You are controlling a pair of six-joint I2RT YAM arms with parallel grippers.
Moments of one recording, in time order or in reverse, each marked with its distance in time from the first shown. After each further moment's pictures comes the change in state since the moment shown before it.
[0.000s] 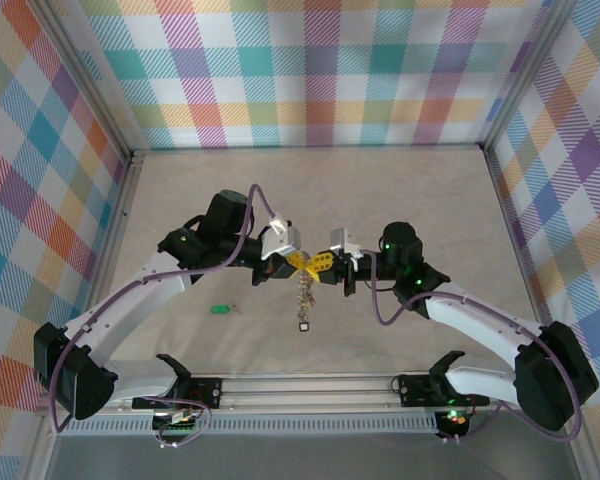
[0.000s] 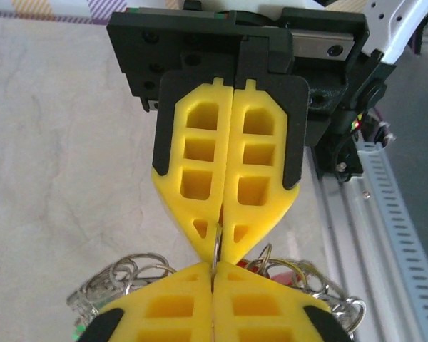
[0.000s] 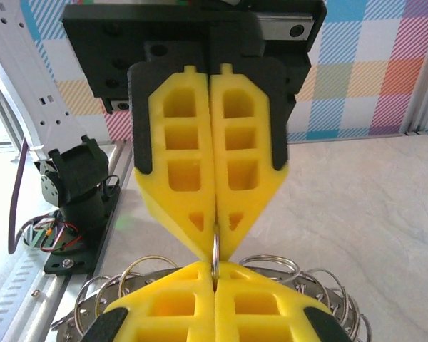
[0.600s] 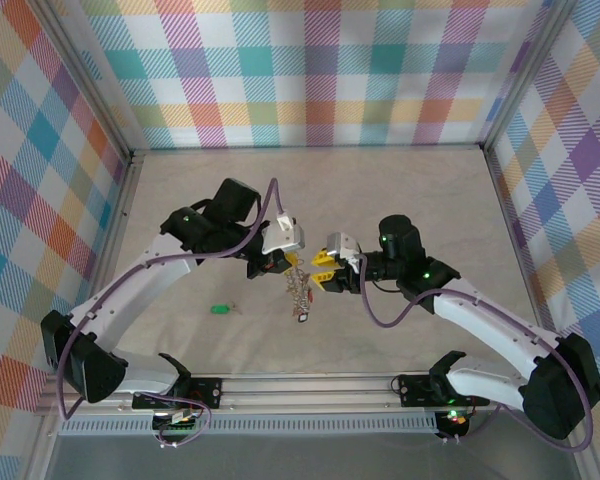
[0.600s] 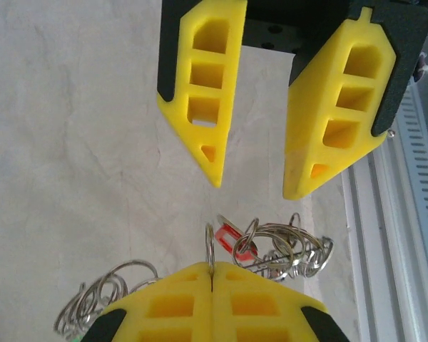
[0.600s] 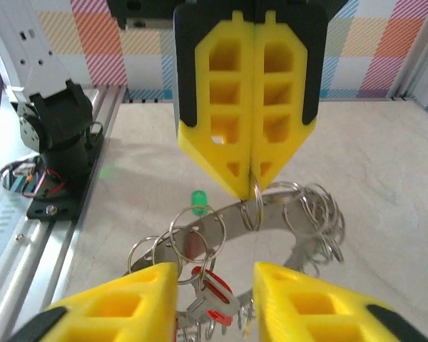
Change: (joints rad) left arm -0.007 0.106 0.220 -0.333 -0.169 0.148; right arm 0.005 -0.051 0.120 -0.415 0.082 -0.256
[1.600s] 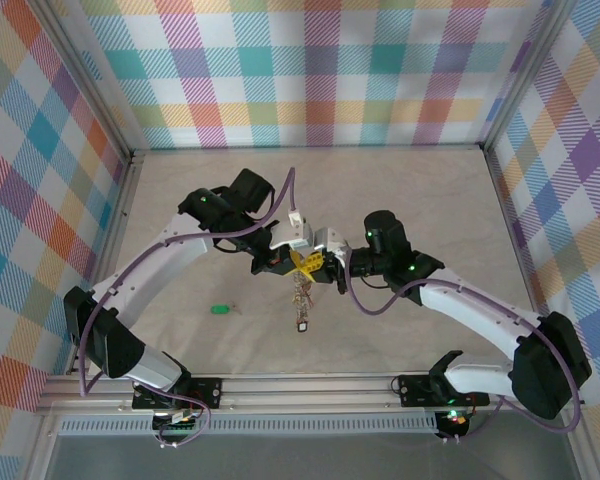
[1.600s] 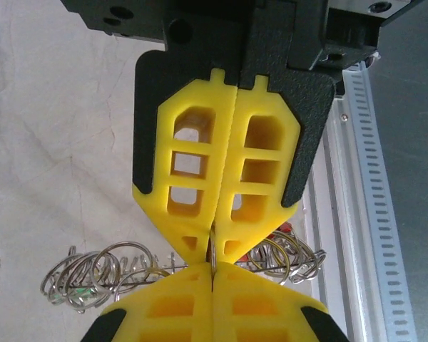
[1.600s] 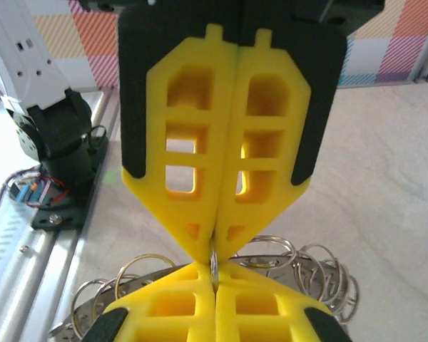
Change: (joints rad) left arm -0.007 0.148 0.159 -0.204 0.057 0.048; right arm 0.036 0.118 0.049 0.051 0.001 0.064
